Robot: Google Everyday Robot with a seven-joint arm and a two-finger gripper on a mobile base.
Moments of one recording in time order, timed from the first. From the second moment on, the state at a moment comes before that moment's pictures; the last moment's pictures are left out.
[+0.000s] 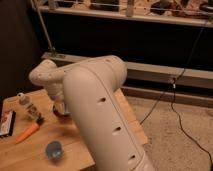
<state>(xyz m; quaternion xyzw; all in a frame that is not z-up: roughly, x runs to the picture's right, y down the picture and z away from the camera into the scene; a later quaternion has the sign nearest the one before) -0.232 0.090 0.827 -0.33 0.15 0.15 0.92</state>
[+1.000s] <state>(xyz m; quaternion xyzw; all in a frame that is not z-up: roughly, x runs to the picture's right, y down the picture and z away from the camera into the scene) -0.235 0.082 0.823 -0.32 0.12 0.18 0.92</state>
